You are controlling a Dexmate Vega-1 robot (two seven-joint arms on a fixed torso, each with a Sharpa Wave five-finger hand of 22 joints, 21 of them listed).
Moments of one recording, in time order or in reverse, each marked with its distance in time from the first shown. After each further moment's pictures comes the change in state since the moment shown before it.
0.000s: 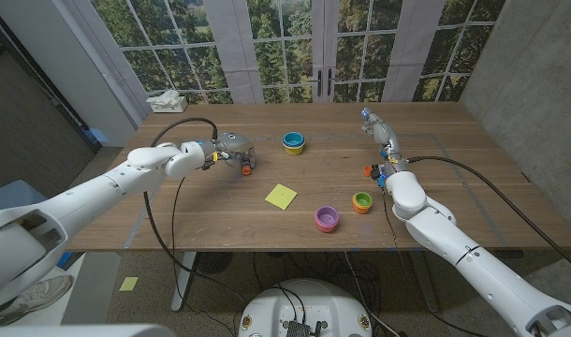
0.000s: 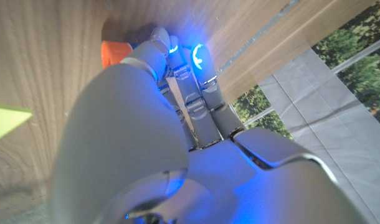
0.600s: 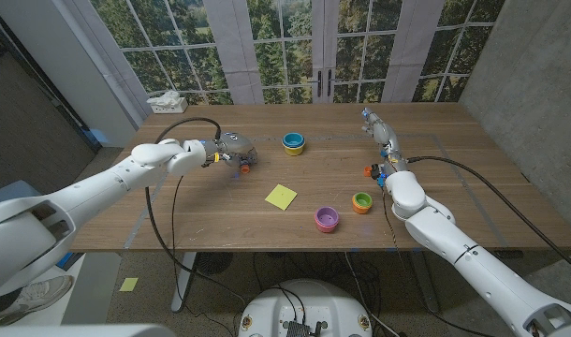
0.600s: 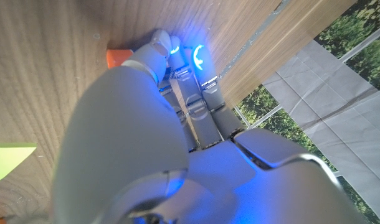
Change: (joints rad) left arm -0.068 -0.023 0.111 0.105 0.109 -0.072 -0.035; left_hand -0.010 0.010 0.000 0.000 -0.010 -0.250 -0.008 0.017 -0.031 -0.006 0.006 -0.004 0.000 -0.005 -0.005 0.016 -0.003 0.000 0.000 0.000 0.005; right arm 0.009 0.009 -0.002 0.017 0.008 0.004 -0.003; right_hand 0.002 -0.002 0.004 0.004 0.000 0.000 0.000 0.000 0.000 -0.005 -0.006 0.000 0.000 0.000 0.000 0.000 0.000 0.000 0.000 0.000 0.000
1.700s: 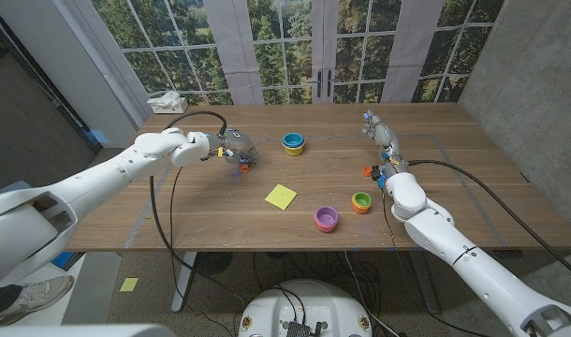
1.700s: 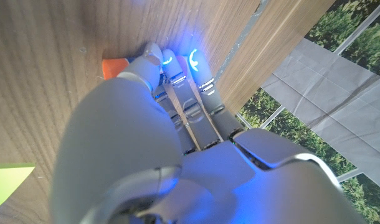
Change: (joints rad) left arm -0.050 -0.012 0.005 -0.019 0.099 0.010 -0.158; left_hand -0.073 0.045 -0.005 -0.003 -0.027 -0.102 -0.080 0.006 0.022 -0.076 -0.077 -0.007 -0.001 -0.062 -0.027 0.028 0.003 -0.060 0.011 -0.048 0.008; right arm 0.000 0.013 0.006 0.025 0.050 0.022 0.019; right_hand 0.003 -0.003 0.004 0.004 0.000 -0.007 0.007 0.000 0.000 -0.003 0.004 0.000 0.000 -0.003 0.004 0.000 0.005 0.000 0.000 0.012 0.000
